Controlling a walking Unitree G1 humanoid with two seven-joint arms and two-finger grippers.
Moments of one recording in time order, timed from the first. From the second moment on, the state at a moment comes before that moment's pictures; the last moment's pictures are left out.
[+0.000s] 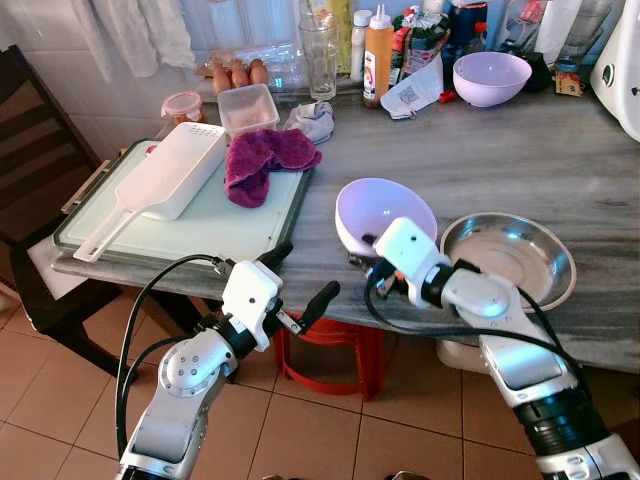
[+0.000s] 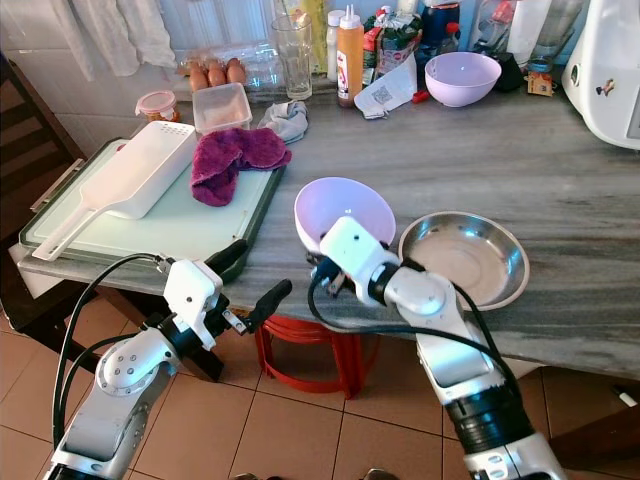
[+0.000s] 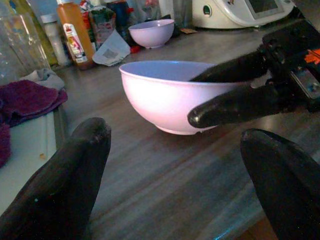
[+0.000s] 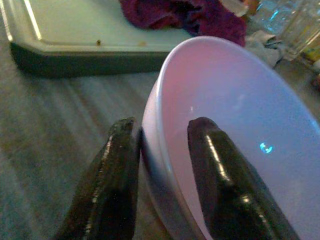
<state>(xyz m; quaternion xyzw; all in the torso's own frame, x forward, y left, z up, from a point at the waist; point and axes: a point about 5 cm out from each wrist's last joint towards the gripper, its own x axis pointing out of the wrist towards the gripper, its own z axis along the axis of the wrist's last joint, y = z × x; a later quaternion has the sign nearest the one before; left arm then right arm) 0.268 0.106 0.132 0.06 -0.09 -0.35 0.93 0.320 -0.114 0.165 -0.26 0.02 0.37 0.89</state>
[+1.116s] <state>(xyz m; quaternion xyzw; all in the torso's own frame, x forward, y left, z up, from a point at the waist) 0.270 0.104 0.135 0.06 -0.10 -0.35 0.93 0.323 -0.111 0.193 -0.23 -0.05 0.31 0.92</state>
